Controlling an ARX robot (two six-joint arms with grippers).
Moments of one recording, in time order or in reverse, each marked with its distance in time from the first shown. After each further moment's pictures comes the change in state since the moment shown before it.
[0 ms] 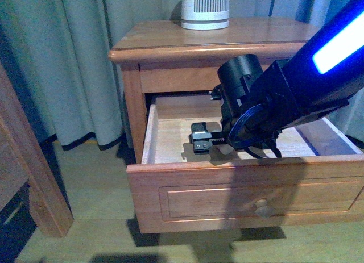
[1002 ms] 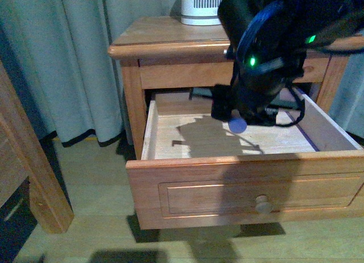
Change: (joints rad) left arm 0.000 0.000 0.000 0.000 0.000 0.000; right arm 0.034 -0.277 -0.045 -0.351 0.029 0.279
